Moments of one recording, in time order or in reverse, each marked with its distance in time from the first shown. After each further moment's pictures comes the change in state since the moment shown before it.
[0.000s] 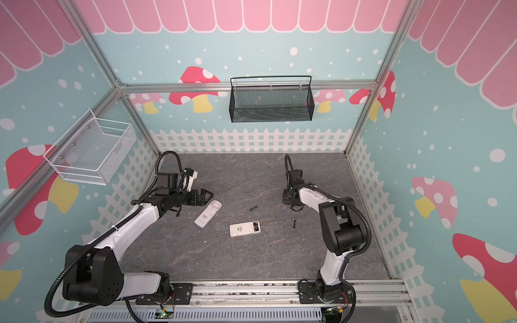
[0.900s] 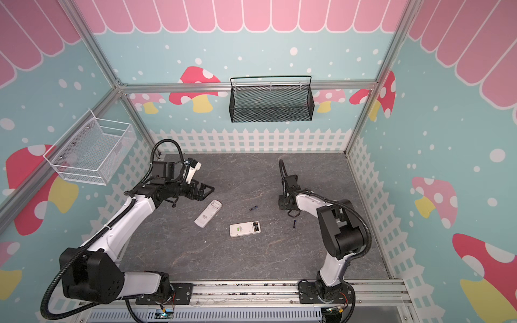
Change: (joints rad) left arm -0.009 0.025 0.253 -0.182 0.140 0.253; right arm 0.053 -0.098 -0.127 0.101 -0.030 -0.117
